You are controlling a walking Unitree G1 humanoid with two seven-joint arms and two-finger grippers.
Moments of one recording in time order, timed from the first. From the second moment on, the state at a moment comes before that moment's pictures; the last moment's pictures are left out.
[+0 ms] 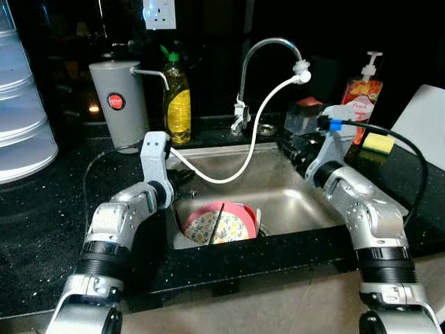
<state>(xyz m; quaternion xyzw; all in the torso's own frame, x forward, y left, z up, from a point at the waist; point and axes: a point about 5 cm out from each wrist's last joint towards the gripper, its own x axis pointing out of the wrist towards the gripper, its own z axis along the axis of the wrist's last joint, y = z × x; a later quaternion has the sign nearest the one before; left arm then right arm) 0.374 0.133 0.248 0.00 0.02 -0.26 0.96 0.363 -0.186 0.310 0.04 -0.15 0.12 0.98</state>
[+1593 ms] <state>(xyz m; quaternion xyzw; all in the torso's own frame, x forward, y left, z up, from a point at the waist) 0.305 0.190 0.256 0.10 -0.19 0.03 0.97 0.341 -0.202 0.268 0.00 -0.16 -0.07 0.98</state>
